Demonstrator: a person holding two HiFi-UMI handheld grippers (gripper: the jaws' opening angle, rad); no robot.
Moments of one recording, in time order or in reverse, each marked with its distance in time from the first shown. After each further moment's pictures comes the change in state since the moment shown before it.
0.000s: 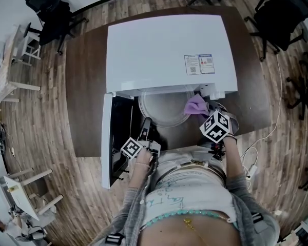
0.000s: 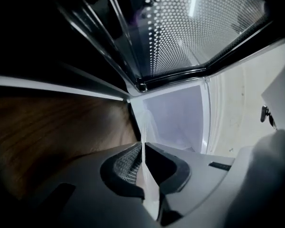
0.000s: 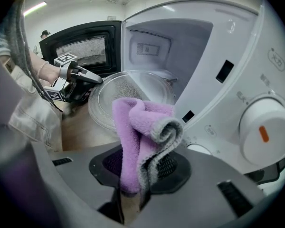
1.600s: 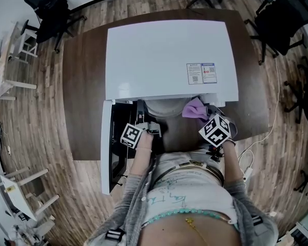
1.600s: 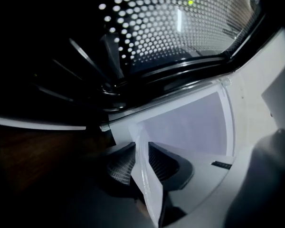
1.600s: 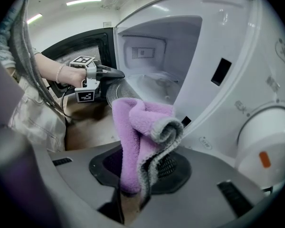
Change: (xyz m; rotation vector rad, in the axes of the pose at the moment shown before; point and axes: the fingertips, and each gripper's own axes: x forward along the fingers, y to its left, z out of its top) left arm 0.079 -0.020 0.068 0.045 -0.268 0.002; right arm 0.001 -0.006 0.012 0.067 -0.024 0.062
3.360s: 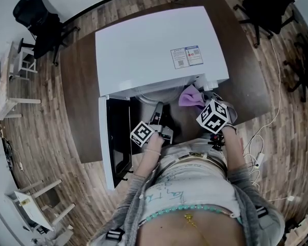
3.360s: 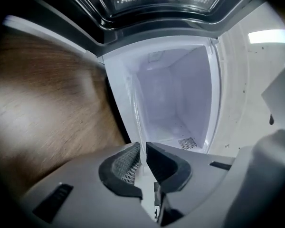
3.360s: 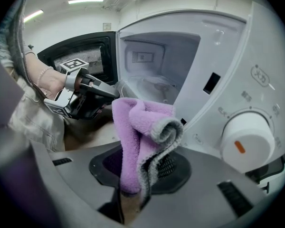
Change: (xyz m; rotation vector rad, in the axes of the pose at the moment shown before) left arm -0.036 -0.024 -0.108 -0.053 0.406 -0.017; right arm -0.013 0.005 0.004 -0.004 -0.031 -0.056
